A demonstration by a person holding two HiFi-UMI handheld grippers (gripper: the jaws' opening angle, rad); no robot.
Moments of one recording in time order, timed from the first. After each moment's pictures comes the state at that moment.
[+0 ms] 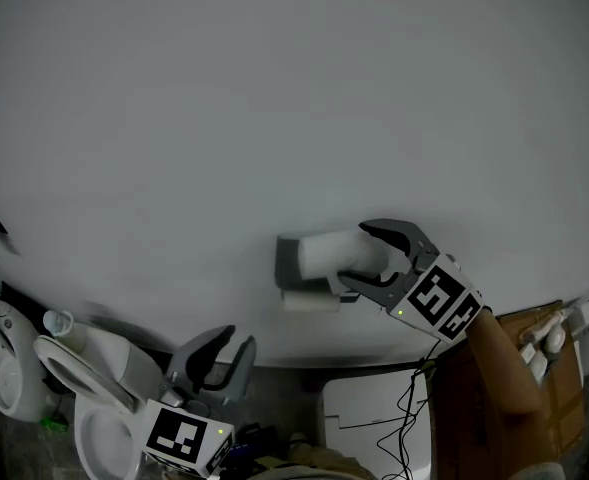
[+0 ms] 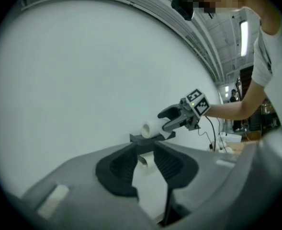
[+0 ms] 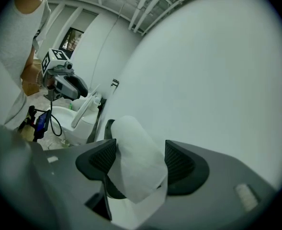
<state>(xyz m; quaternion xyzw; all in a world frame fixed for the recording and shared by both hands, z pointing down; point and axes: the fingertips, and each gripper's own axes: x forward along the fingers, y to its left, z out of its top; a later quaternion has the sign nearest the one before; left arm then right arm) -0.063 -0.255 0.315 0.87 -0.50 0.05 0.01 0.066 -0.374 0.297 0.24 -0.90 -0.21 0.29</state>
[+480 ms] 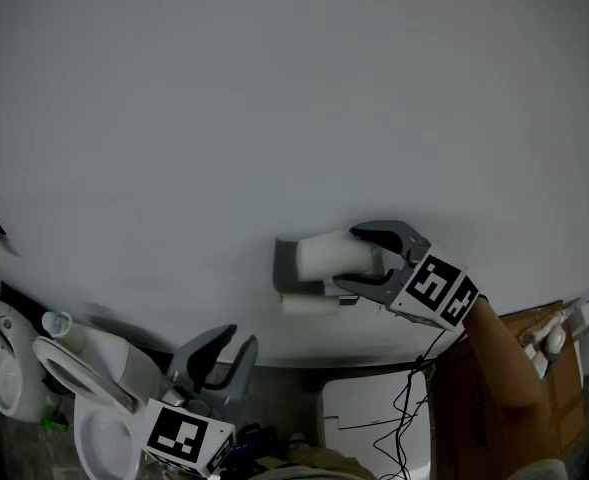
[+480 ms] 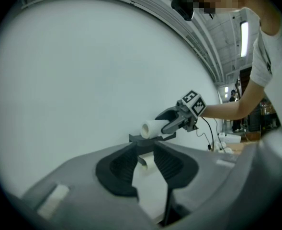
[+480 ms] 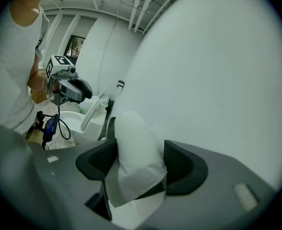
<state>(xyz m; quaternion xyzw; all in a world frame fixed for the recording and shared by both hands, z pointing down) -0.057 -0.262 0.315 0.87 -0.49 0.05 0.02 0.062 -0.381 0.311 0.19 -0.92 -0.18 0.30</state>
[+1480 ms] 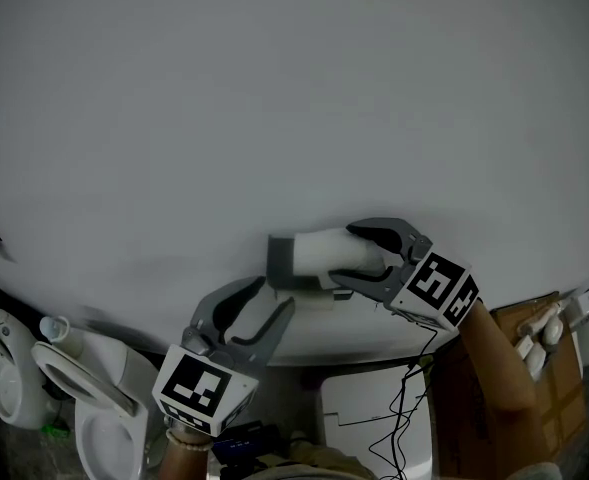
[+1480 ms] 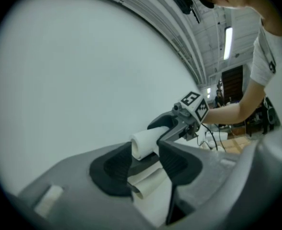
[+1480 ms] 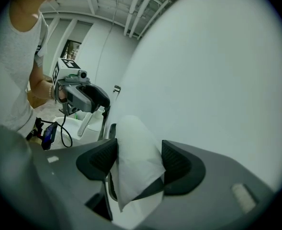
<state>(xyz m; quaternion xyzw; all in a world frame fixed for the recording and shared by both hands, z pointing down) -0.007 -0.306 0.285 0.91 -0.41 0.05 -0.05 0.067 -0.370 0.299 0.21 -0.92 -0.17 0.27</state>
